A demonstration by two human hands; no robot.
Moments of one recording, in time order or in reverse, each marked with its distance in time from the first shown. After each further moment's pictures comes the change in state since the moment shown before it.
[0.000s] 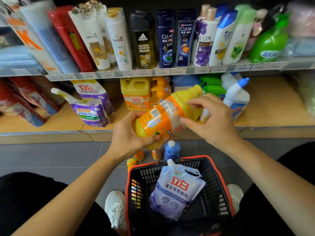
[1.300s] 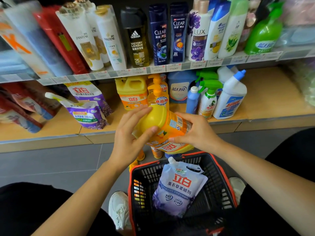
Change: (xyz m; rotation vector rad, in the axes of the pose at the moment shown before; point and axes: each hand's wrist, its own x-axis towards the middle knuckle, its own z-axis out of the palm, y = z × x) left_hand -0.006 0.000 0.007 -0.028 0.030 0.329; right_hand -0.027 0.018 0.038 0.424 -0.392 0.507
